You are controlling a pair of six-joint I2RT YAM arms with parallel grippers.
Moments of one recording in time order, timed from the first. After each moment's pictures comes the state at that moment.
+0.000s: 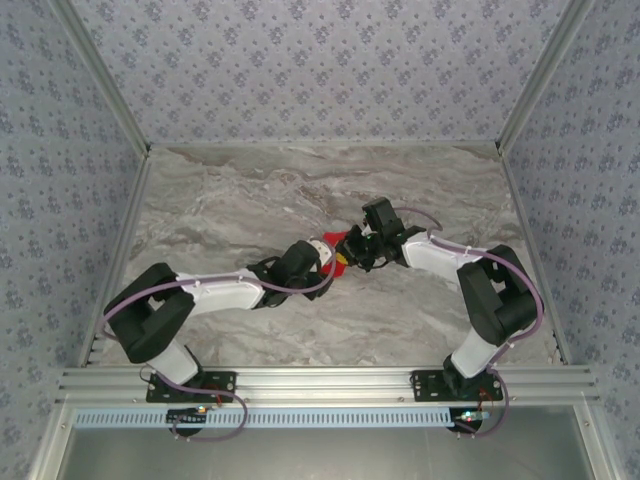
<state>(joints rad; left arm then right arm) -0.91 1.60 0.76 0.03 -0.13 -0.13 0.52 1.65 0.93 -0.16 -0.50 1.24</state>
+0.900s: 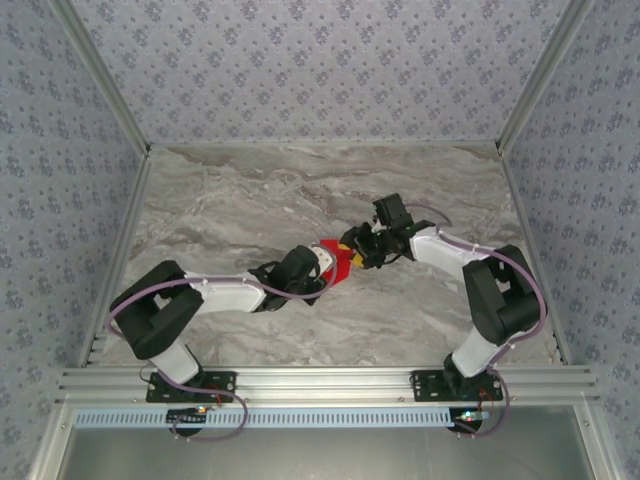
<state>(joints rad) -0.91 1.63 0.72 0.10 -0.07 -0.12 0.44 1.63 0.95 -0.26 -0.50 1.12</state>
